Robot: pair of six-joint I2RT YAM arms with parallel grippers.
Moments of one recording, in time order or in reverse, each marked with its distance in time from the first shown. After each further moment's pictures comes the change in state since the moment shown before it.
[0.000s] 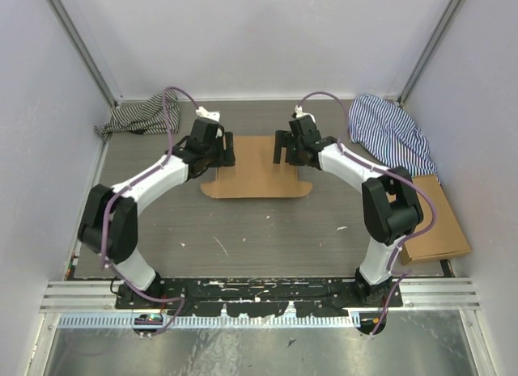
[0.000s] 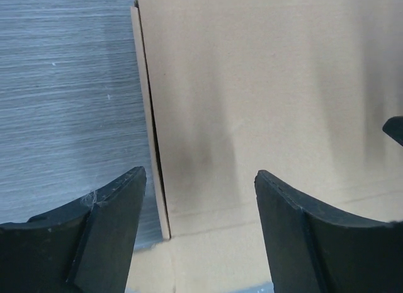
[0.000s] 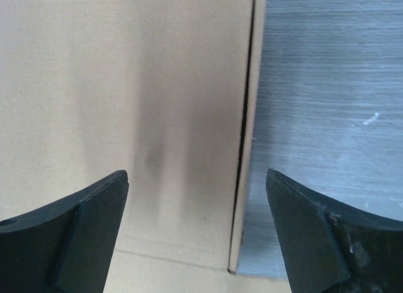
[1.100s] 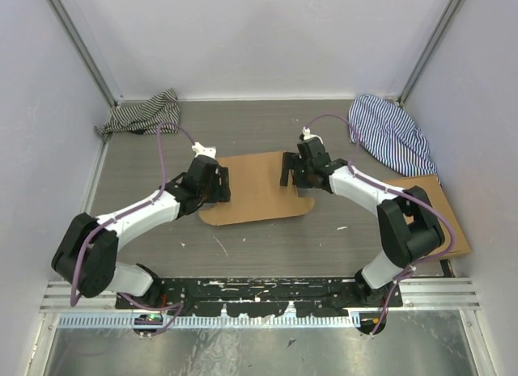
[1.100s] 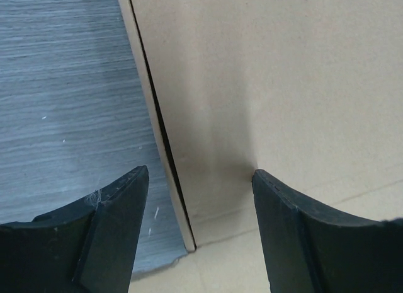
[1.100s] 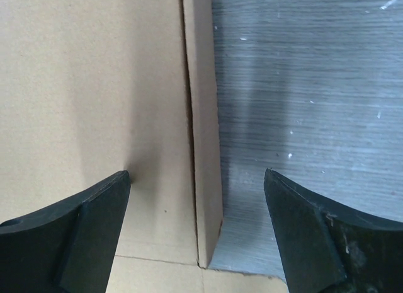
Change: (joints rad) left arm -0.125 -0.317 -0.410 0.037 -0.080 -0.102; right arm 0.024 -0.232 -0.311 0.027 -0.021 0.034
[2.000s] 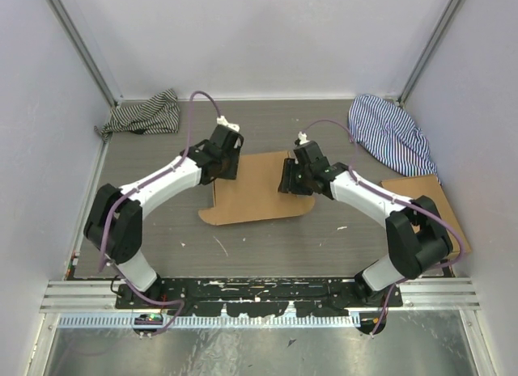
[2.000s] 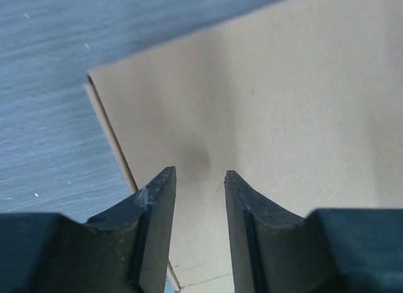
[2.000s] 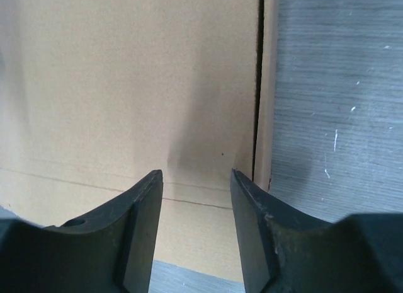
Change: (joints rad) left arm -0.033 0.313 0.454 -0.267 -0.032 0.150; right arm 0.055 -0.072 -0.021 -0.060 -0.108 0.082
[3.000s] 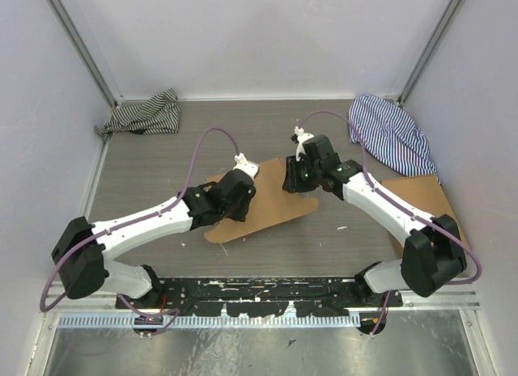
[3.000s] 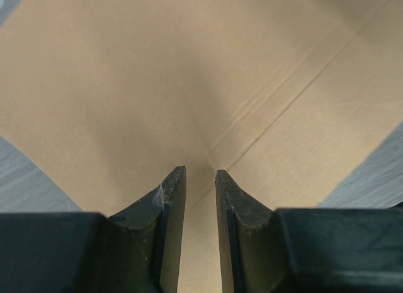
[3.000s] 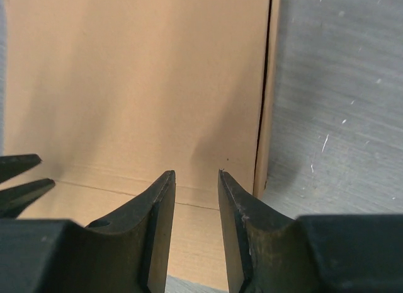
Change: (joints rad) left arm -0.327 -0.330 -0.254 0.016 -0.031 -0.058; right arm -0.025 -0.144 0.072 -0.116 -0.105 -0.231
